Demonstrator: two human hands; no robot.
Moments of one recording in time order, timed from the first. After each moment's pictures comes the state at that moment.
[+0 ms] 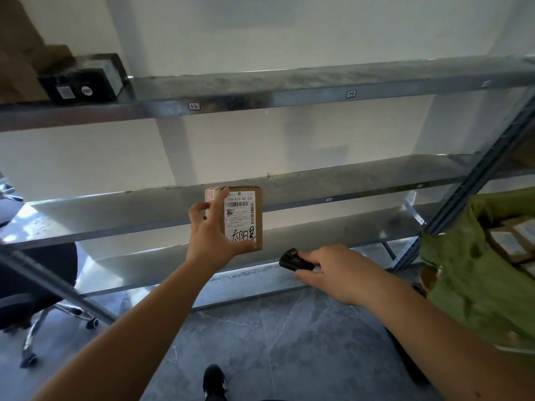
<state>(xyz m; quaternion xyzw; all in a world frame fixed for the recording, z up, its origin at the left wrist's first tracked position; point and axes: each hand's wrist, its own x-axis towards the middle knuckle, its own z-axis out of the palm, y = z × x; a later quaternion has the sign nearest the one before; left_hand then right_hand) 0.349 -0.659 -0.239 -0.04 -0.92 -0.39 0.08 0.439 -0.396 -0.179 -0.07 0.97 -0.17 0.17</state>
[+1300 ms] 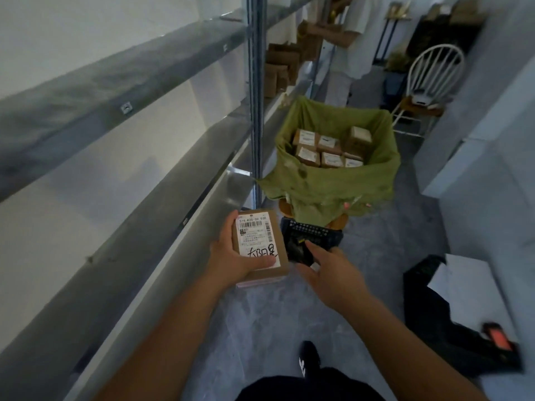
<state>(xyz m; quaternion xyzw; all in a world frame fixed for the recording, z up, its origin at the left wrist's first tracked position) 0.232 -0.451 -0.285 -0.39 -0.71 -0.45 -0.38 0.472 -0.378 -0.269 0.56 0.79 -0.25 -0.02</state>
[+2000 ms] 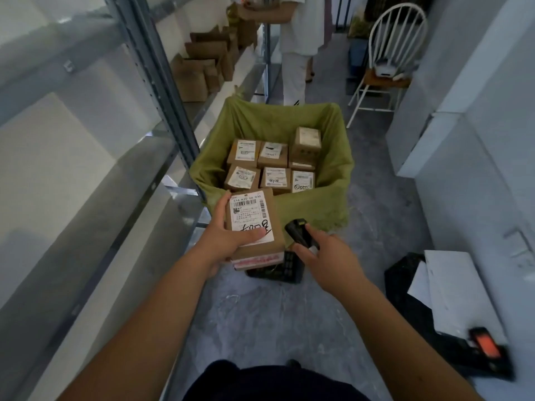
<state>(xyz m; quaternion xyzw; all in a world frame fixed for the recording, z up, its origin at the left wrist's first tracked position) 0.328 -0.134 -0.268 -0.35 -0.63 -0.45 -0.53 0.574 -0.109 -0.281 0.62 0.71 -0.32 -0.10</state>
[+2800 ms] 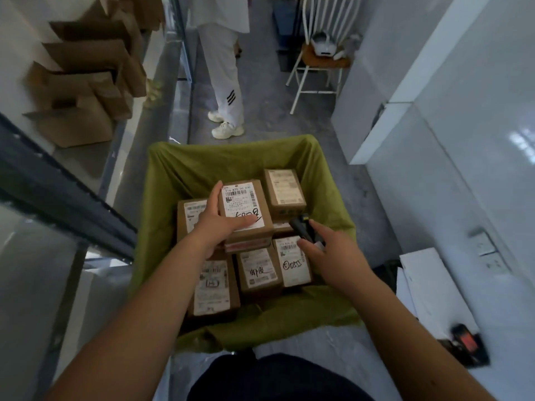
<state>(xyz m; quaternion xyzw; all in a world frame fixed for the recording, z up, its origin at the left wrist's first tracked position) 0.248 0.283 -0.327 -0.38 -0.62 -0.32 -0.61 0.513 0.202 -0.283 0.73 0.59 -0.33 -0.11</state>
